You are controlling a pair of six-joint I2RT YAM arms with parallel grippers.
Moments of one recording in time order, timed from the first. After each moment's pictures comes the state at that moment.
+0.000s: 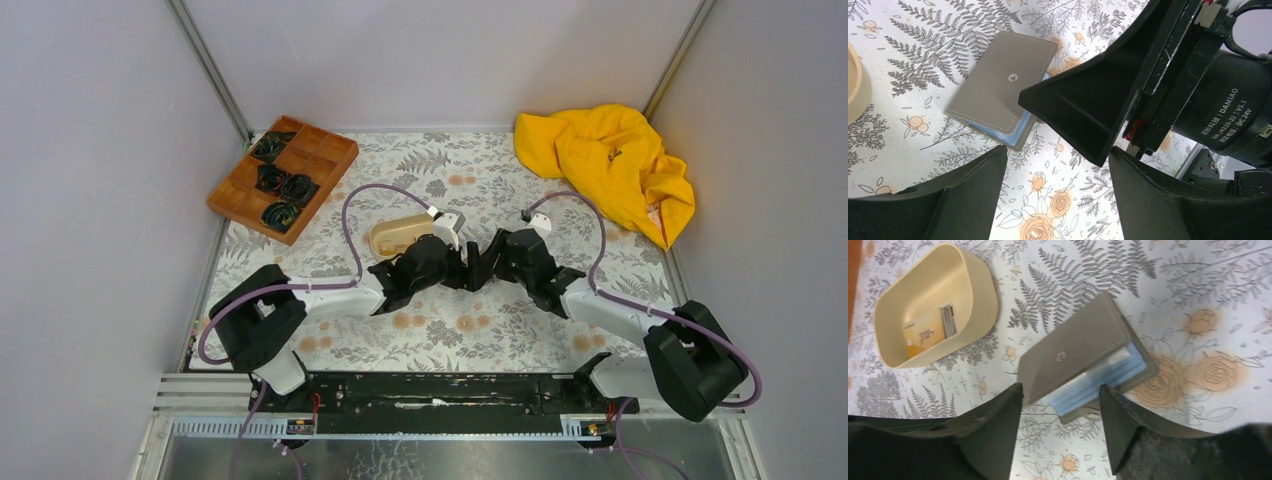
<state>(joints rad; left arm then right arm) -0.93 1.61 0.81 0.38 -0.02 -0.64 0.61 1.26 0.53 0.06 0.24 0.76</state>
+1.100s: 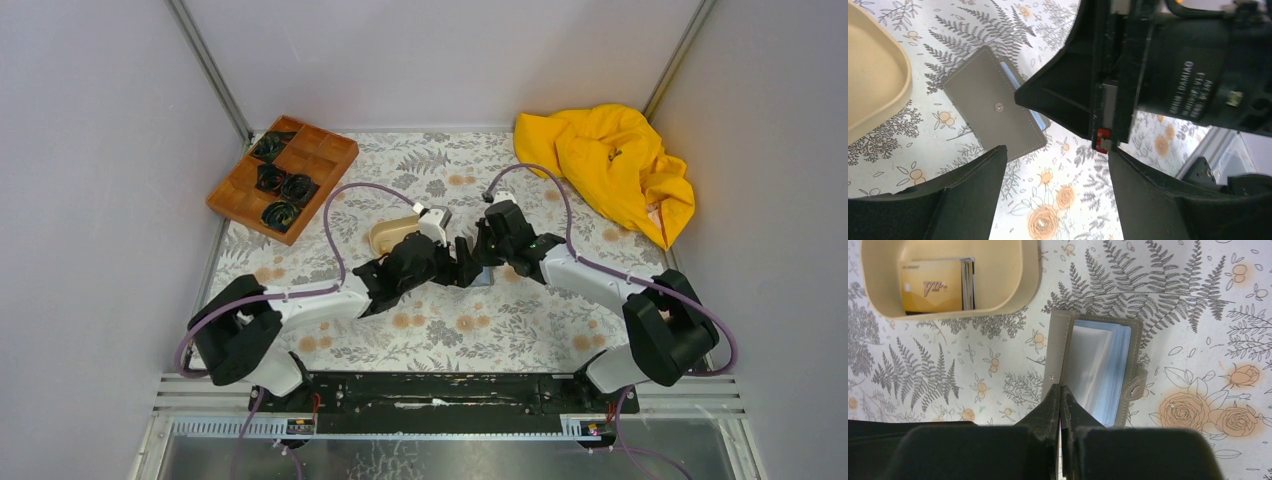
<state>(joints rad) -0.91 1.52 0.77 0.33 -0.07 -0.64 0.62 1.47 0.85 -0.15 0.06 0.51</state>
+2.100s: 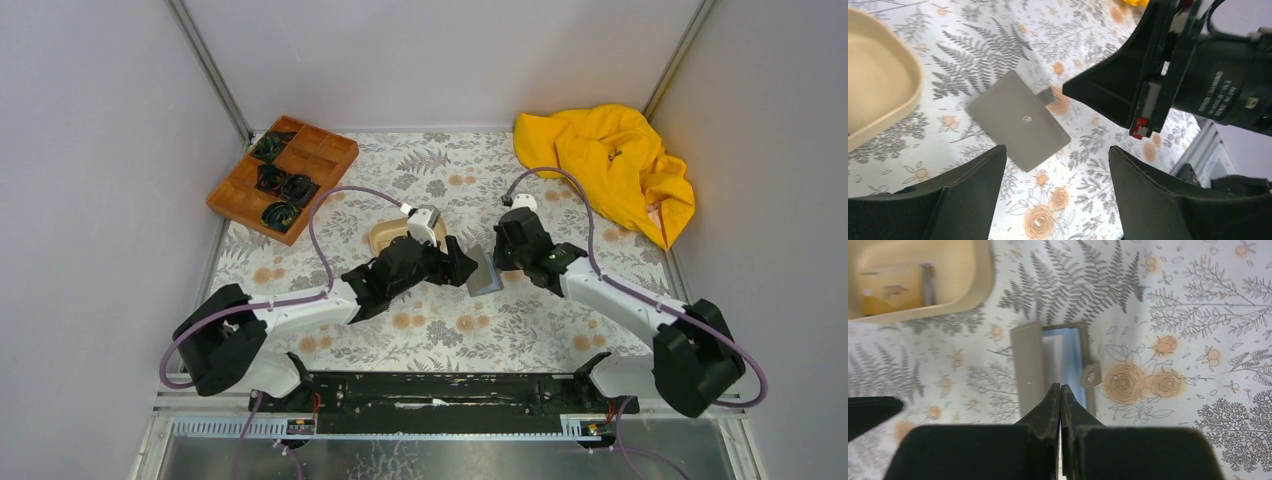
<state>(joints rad) -0.92 1.41 0.70 0.39 -0.07 -0.66 0.62 1.27 0.78 -0.26 0.19 0.46</state>
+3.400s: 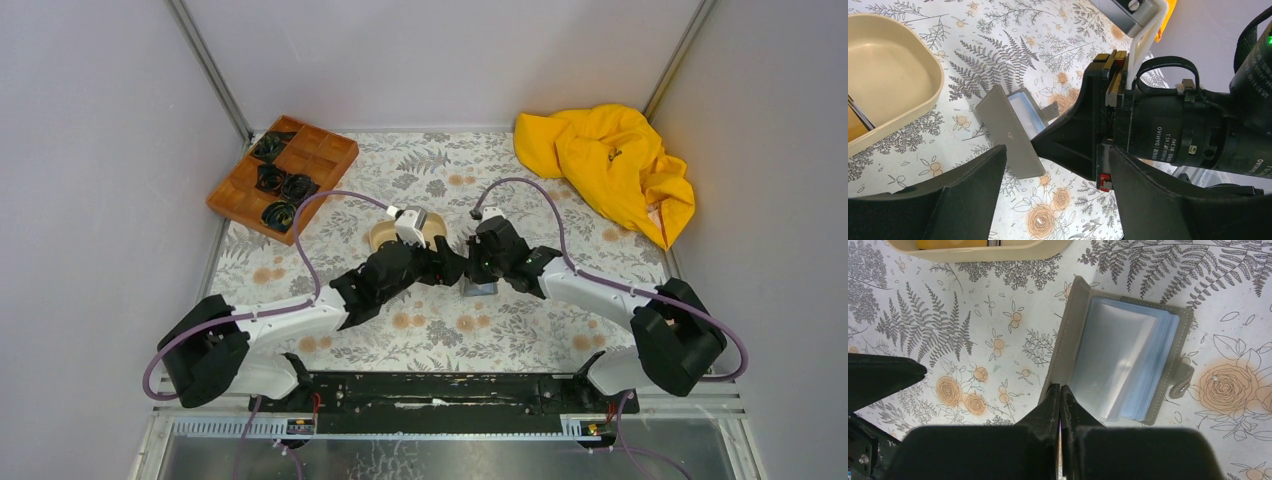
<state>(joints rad) -0.91 1.32 0.64 0.40 -0.14 -0.67 0.72 1.40 0.78 -0.21 0.03 0.50</state>
